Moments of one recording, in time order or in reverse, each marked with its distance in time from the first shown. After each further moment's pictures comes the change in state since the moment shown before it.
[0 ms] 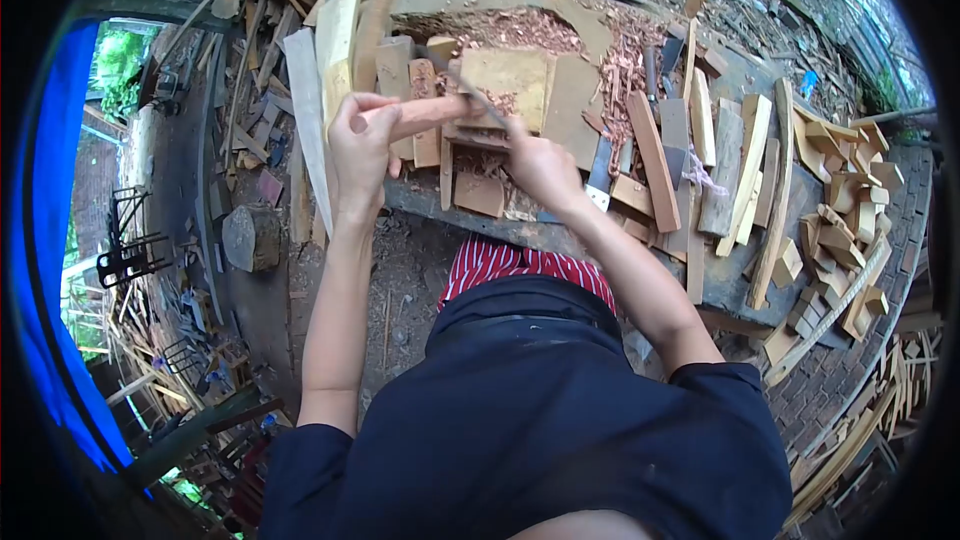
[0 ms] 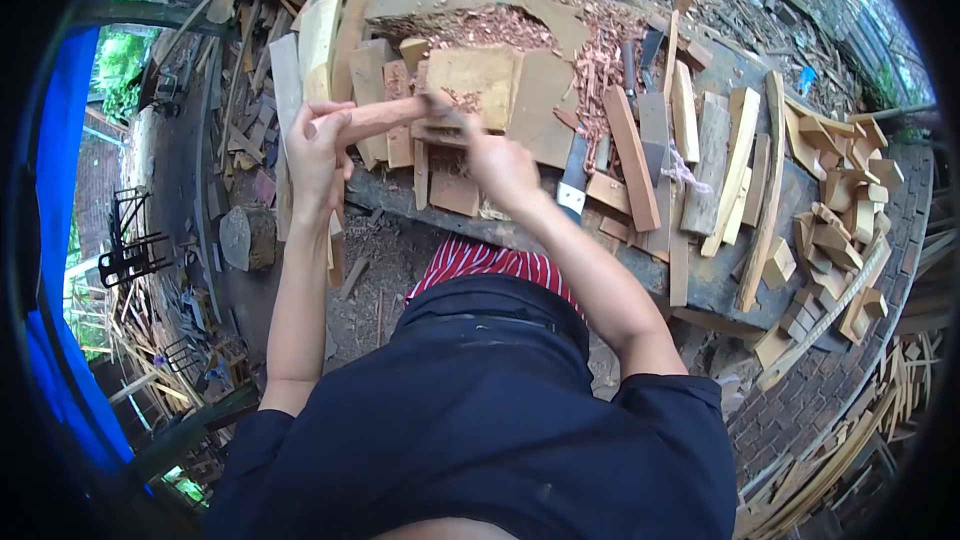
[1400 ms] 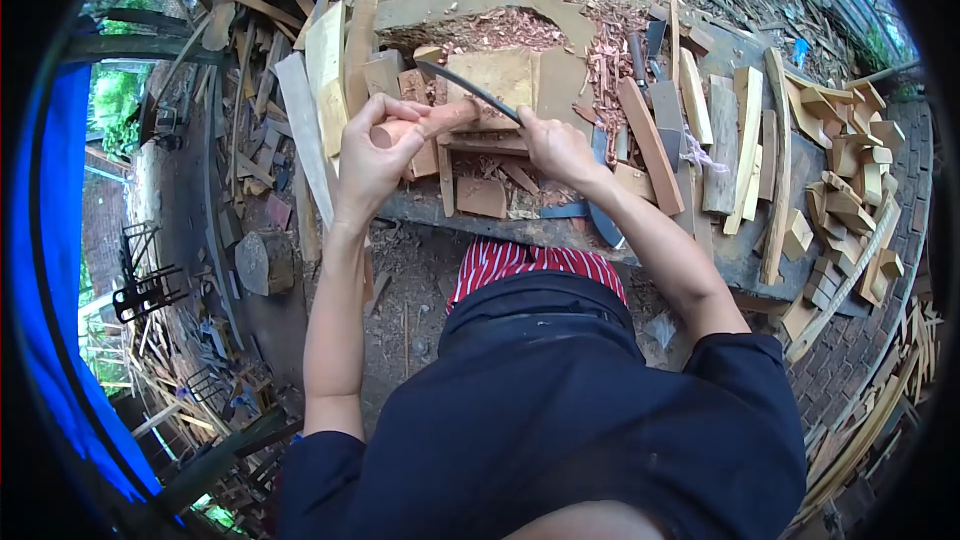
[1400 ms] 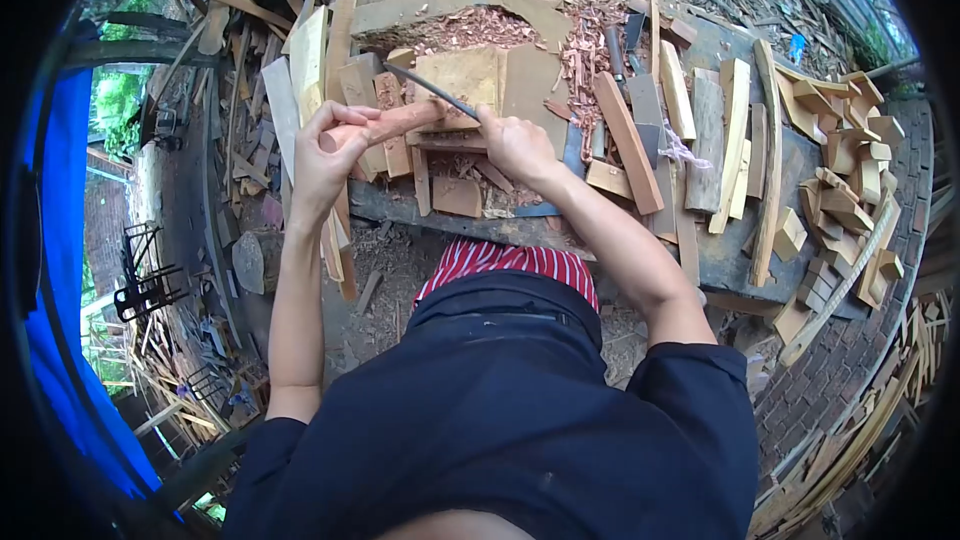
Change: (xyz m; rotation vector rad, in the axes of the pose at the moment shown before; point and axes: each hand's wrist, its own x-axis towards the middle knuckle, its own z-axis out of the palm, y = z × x) left_hand 0.005 0.014 0.006 0.268 -0.409 0.268; right_hand 0.012 0.037 -0.010 -0.006 -0.007 -0.074
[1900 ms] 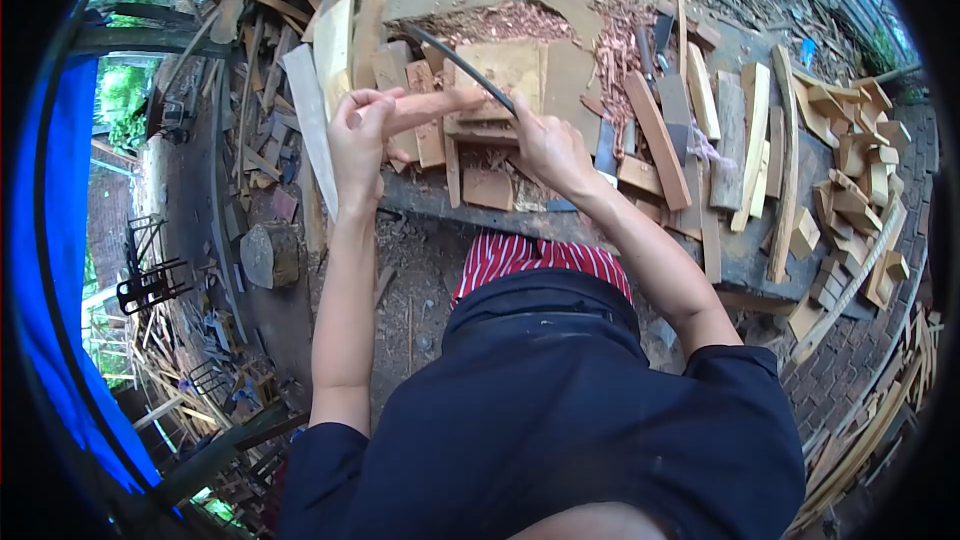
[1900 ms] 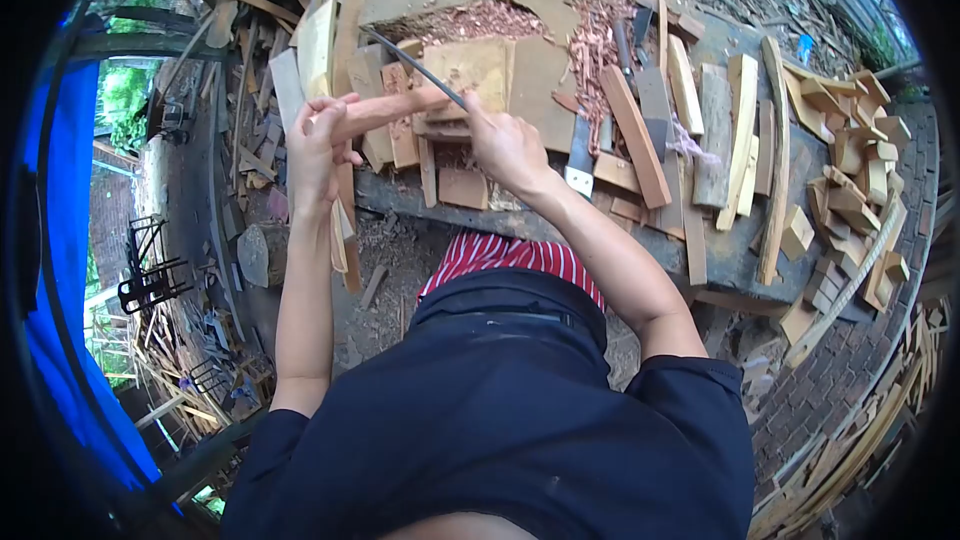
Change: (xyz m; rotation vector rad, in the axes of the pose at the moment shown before) left_hand -0.009 -0.008 -0.004 -0.330 0.294 -0.271; right_hand -0.021 -0.037 -0.010 0.036 0.083 0.011
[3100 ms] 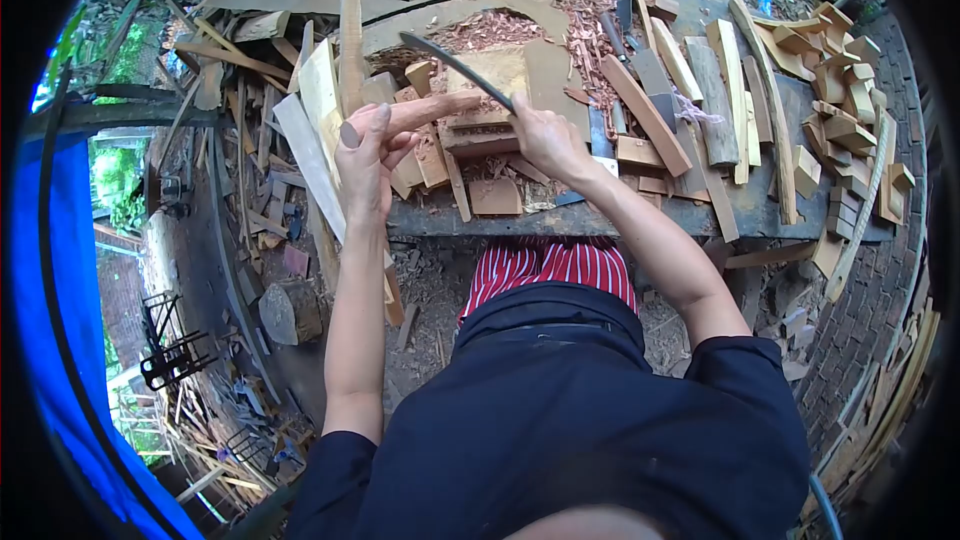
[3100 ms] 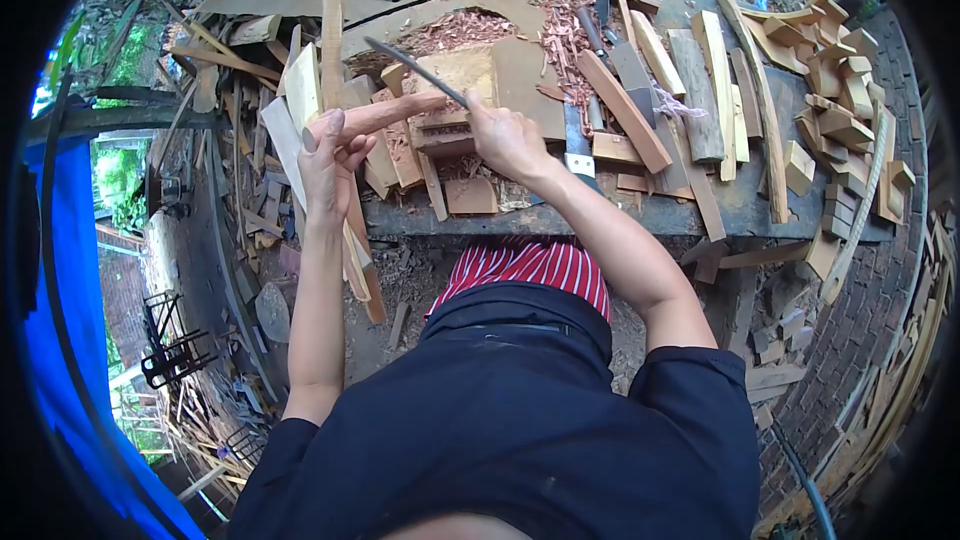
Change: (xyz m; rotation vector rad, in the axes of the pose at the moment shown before) left_hand 0.014 -0.027 -0.017 -0.317 -0.135 -0.032; right_hand -0.002 -0.004 0.016 0.047 0.135 0.140
